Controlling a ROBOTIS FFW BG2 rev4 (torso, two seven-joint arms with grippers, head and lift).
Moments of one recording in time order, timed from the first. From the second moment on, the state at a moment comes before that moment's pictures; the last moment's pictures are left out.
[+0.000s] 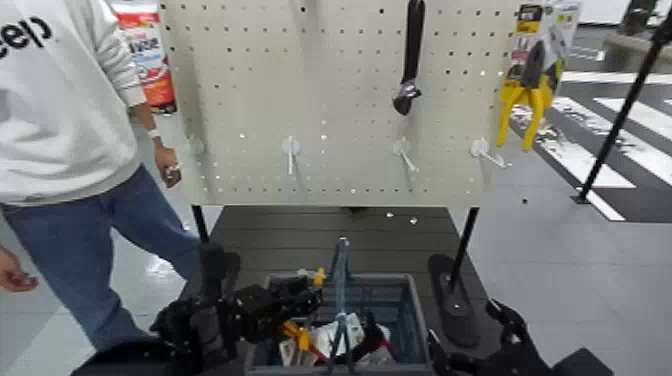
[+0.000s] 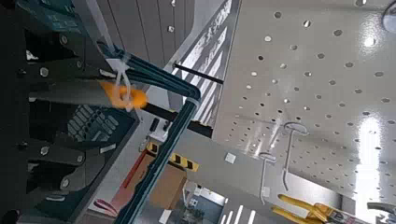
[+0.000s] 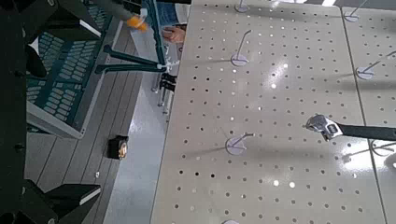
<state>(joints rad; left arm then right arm) -0.18 0.10 -0.06 -1.42 0.26 0.37 -0.94 0.39 -0.17 0.05 -1.90 -0.05 -0.17 0.29</state>
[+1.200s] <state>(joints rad) -0.13 0.10 -0.07 -1.49 0.22 0.30 -0.88 0.40 -0.17 0.04 -1.90 -0.05 -0.18 0.29</state>
